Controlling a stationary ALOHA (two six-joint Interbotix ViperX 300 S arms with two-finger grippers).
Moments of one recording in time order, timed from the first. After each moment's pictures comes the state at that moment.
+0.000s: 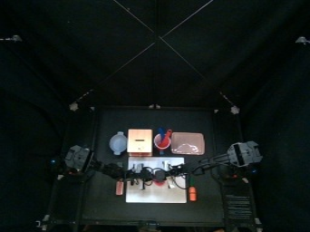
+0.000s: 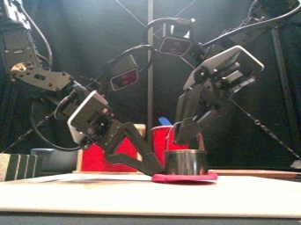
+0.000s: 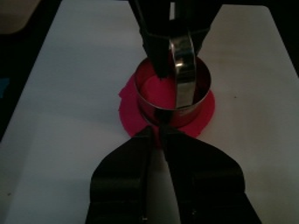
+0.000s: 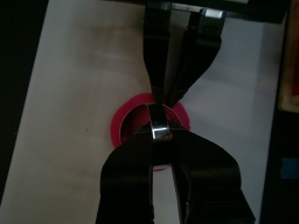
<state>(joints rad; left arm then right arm) -0.24 0.37 0.75 -0.51 -0.56 0.25 0.12 0.05 0.62 -0.01 0.21 -0.09</state>
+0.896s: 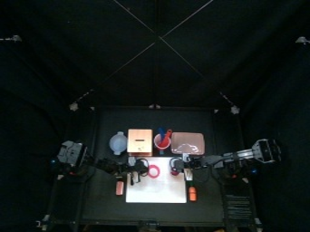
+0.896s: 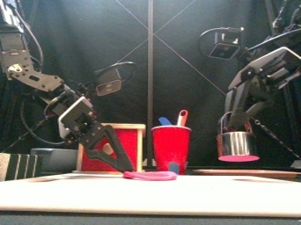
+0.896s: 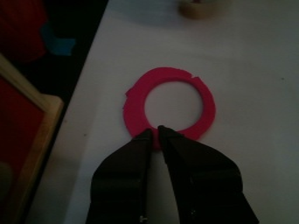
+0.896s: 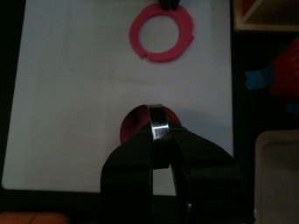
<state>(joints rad) -0.17 0.22 0.89 -0.56 -0.54 0.25 0.04 -0.28 0.96 0.07 0.14 -0.08</state>
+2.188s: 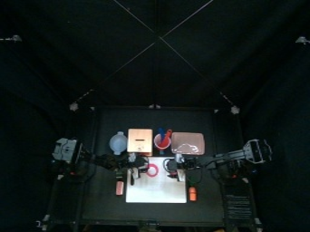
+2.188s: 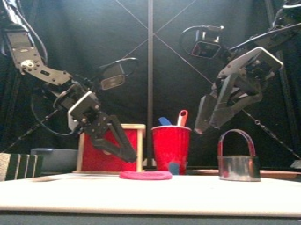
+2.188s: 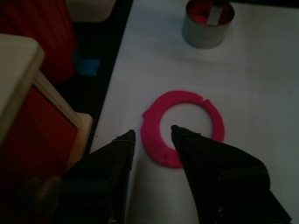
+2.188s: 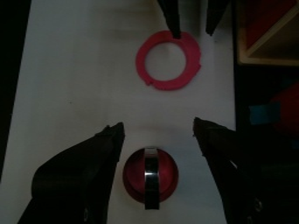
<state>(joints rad) -0.11 0.18 0.87 -0.55 -0.45 0.37 0.04 -0.16 0.85 0.06 0.09 -0.08</state>
